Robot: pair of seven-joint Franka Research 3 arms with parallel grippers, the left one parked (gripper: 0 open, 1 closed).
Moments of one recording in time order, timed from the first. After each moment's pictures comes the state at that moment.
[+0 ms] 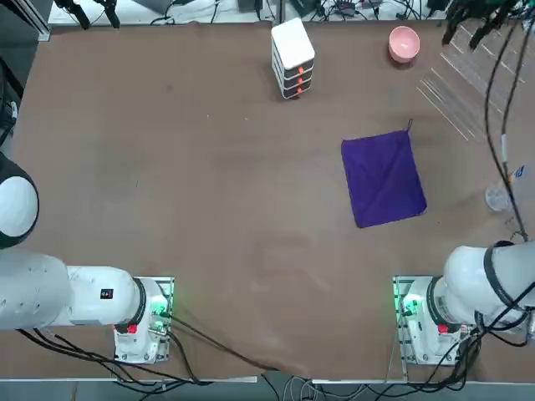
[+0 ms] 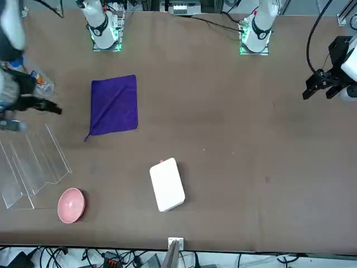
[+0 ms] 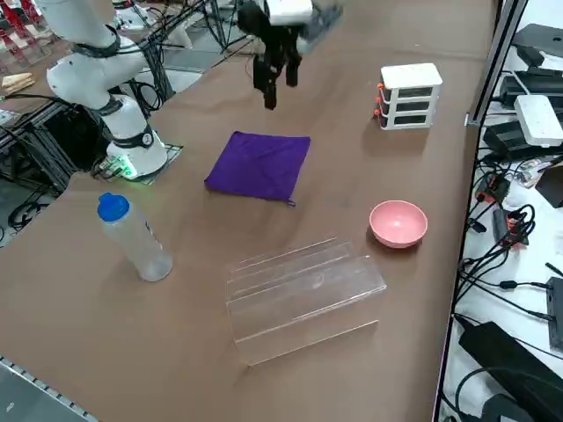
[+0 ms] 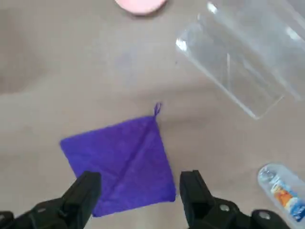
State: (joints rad) arm -0.42 0.16 0.39 -1.56 -0.02 1.61 0.12
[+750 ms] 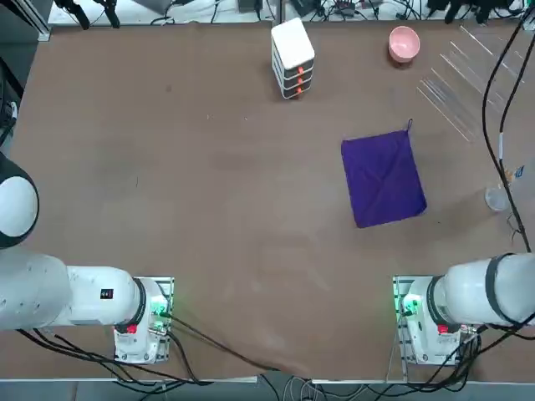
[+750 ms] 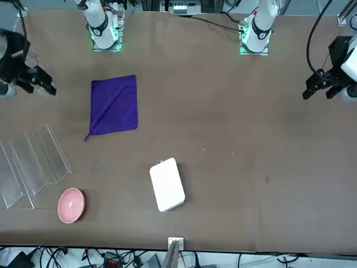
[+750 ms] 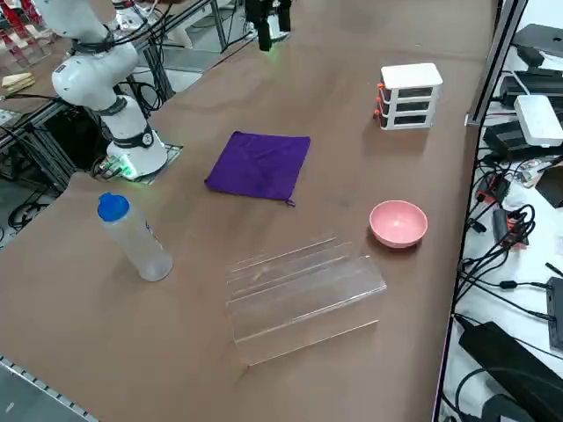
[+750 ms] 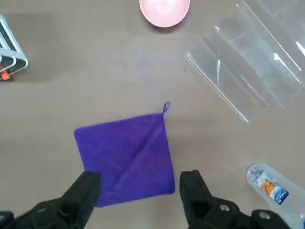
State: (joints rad) arm -0.02 -0.03 0.07 -1.62 -0.01 1.57 0.12
